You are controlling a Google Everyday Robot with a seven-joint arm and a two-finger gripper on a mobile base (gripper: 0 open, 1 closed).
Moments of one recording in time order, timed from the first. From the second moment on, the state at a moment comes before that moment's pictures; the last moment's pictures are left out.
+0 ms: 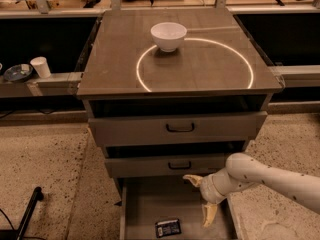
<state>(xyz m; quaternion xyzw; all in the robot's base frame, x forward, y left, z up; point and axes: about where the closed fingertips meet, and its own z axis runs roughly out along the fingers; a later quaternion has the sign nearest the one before) 0.455 -0.129 0.405 -0.76 0.57 0.21 0.24</state>
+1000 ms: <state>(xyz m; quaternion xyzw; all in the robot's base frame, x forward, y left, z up) 0.461 -0.107 0.316 -0.74 0.56 0.27 0.26</state>
